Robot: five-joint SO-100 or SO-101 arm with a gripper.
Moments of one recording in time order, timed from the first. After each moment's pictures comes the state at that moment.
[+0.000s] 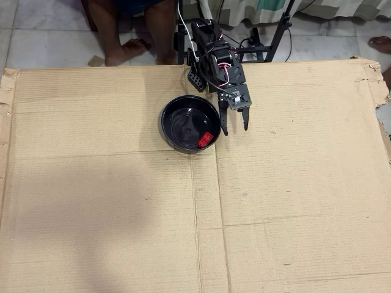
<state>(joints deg) -13.1 195.4 185.1 37.4 84.5</state>
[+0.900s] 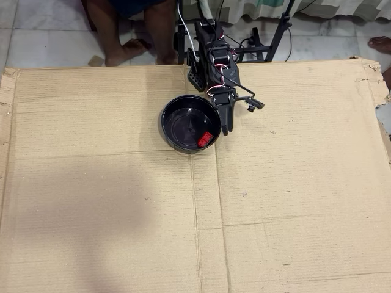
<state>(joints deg) -6.8 195.4 185.1 52.2 19.8</state>
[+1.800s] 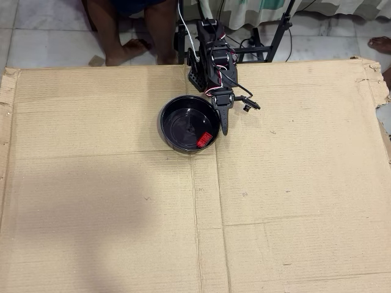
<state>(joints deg) -4.7 195.4 185.0 57.8 1.6</state>
